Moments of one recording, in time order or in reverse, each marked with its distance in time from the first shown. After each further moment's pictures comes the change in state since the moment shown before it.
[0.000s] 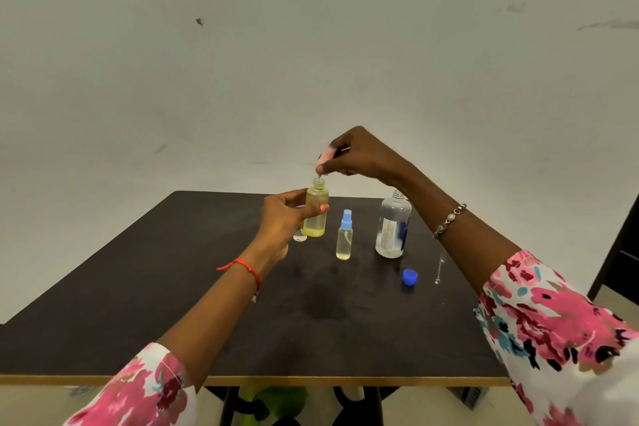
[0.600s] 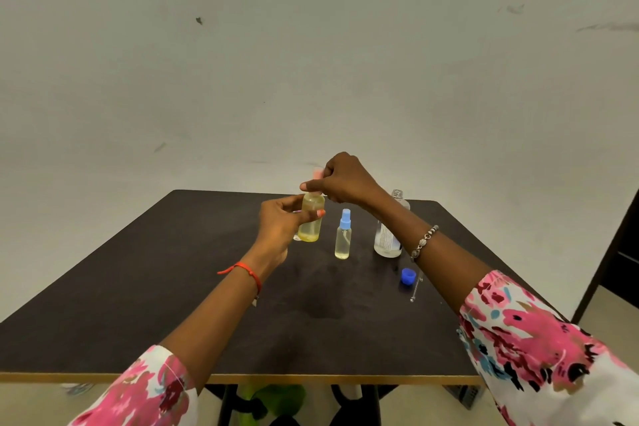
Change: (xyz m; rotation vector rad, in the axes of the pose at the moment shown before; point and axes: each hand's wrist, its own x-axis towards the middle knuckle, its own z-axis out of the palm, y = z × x) left_hand -0.002 -0.009 -0.002 0.000 0.049 -0.018; right_hand -0.001 0.011 0.045 -0.054 0.095 0.110
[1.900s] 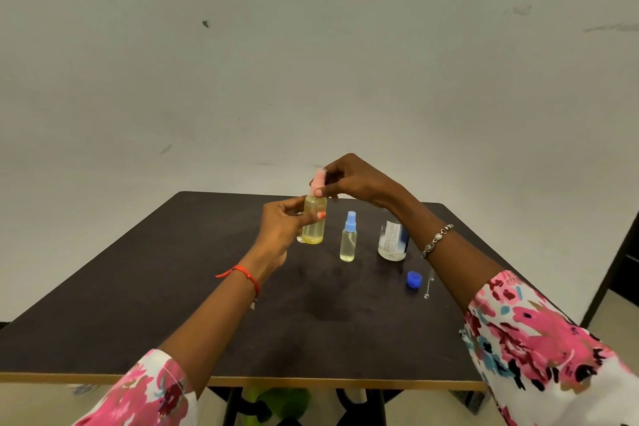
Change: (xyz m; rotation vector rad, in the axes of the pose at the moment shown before) left_hand 0.002 0.000 -0.009 0.005 -0.046 0.026; right_hand 0.004 0.008 -0.014 0.130 -0.230 -0.137
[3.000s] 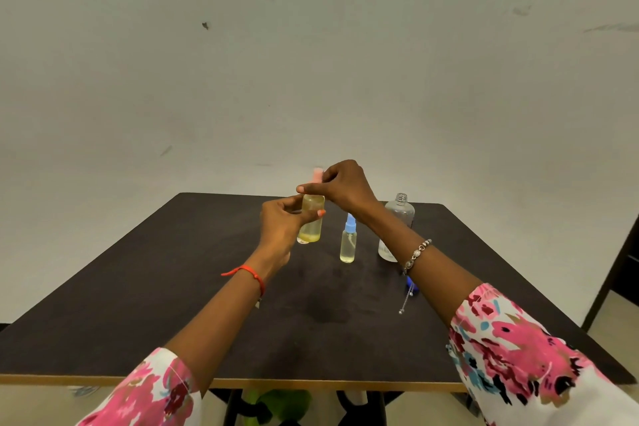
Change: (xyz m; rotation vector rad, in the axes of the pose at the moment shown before) left_hand 0.002 0.000 0.005 0.023 0.107 0.035; right_hand 0.002 0.001 0.032 0.050 0.386 0.102
